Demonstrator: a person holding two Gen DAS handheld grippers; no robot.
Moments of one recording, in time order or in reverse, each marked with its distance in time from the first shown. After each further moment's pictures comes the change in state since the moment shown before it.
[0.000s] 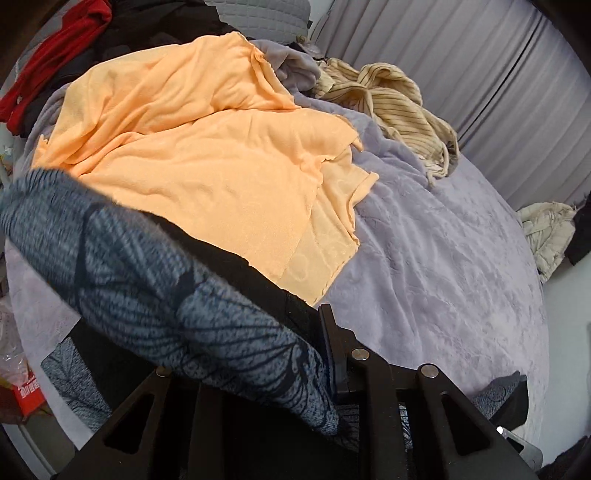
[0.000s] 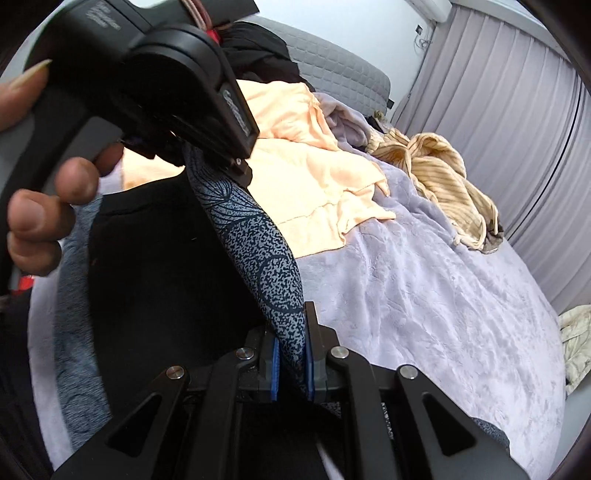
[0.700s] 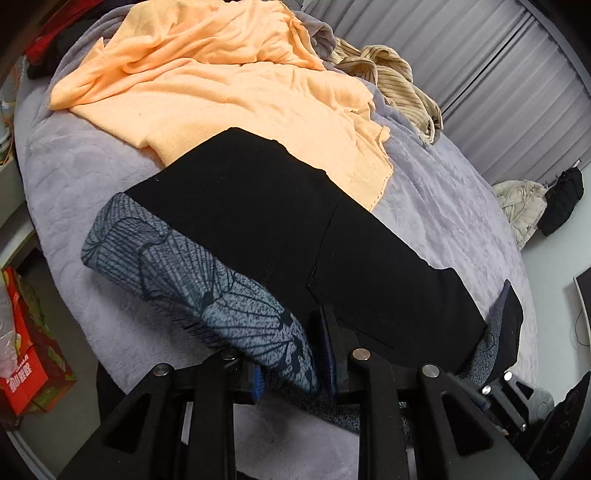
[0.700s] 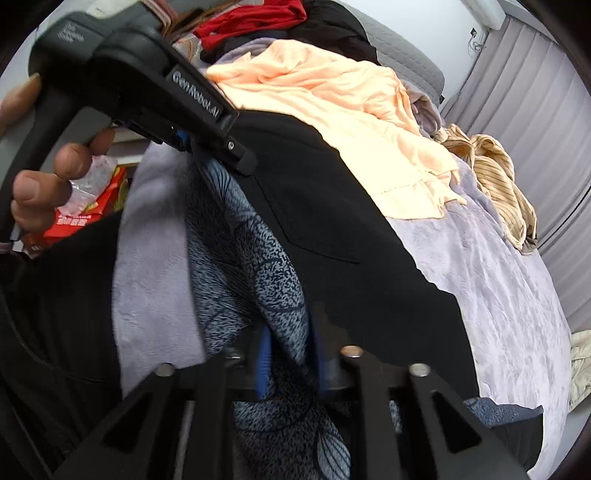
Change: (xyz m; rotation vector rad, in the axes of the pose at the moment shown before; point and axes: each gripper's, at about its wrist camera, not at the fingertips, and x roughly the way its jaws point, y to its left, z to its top) left arm -0.017 0.125 -0.098 0.022 0.081 -0.124; right arm -0.009 0.120 -0.032 -0.111 0.083 0.098
